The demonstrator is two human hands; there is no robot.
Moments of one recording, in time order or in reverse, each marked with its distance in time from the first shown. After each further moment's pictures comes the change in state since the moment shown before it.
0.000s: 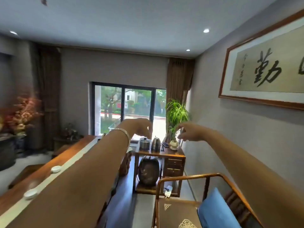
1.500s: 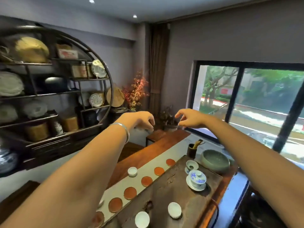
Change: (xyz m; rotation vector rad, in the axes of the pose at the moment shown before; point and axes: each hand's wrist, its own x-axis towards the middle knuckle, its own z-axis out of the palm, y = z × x) left_hand 0.186 -0.569 -0.015 -0.062 -0.017 -0.729; right_hand 0.672 -0.249 0.242 0.086 -0.314 -0.670
